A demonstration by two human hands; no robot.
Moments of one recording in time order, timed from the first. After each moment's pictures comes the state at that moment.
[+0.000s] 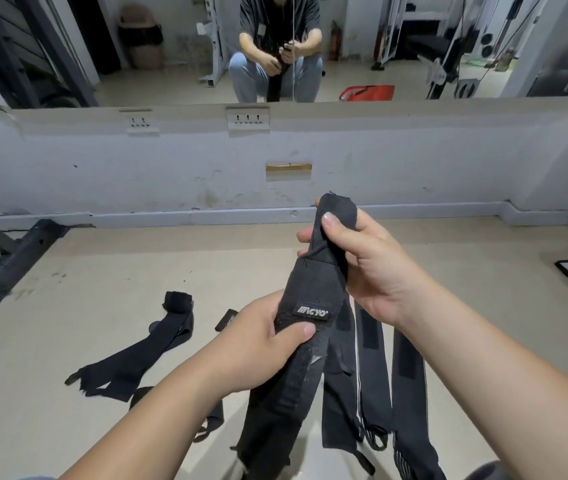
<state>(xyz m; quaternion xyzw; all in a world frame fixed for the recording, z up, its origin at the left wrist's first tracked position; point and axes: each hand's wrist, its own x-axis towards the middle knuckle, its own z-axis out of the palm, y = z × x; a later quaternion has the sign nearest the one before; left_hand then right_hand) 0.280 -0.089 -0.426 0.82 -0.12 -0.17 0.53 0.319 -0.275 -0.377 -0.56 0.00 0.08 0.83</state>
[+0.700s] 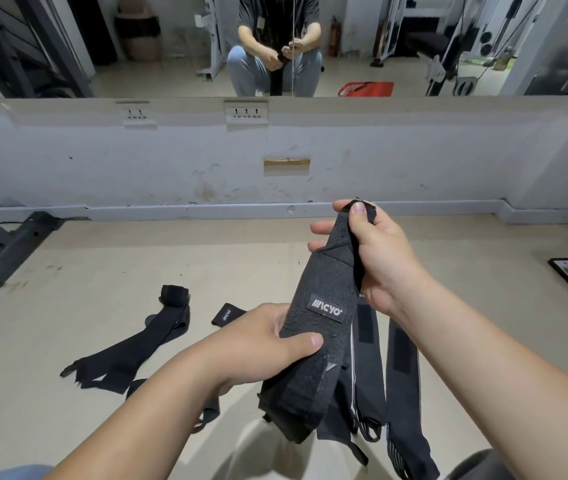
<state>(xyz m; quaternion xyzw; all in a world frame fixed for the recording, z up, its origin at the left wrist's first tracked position) 0.276 -0.092 -0.429 0.74 -0.09 -0.33 0.57 0.328 -0.277 -0.386 -0.57 0.08 -0.01 0.82</state>
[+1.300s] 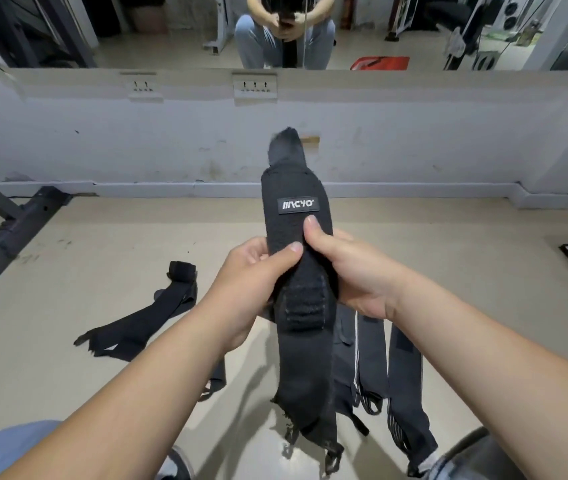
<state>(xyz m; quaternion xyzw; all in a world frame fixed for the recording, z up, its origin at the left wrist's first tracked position) 0.289 -0.092 -0.421 0.67 0.03 -0.13 0.73 0.309 -0.255 -0.413 -0.60 0.00 0.25 0.76</state>
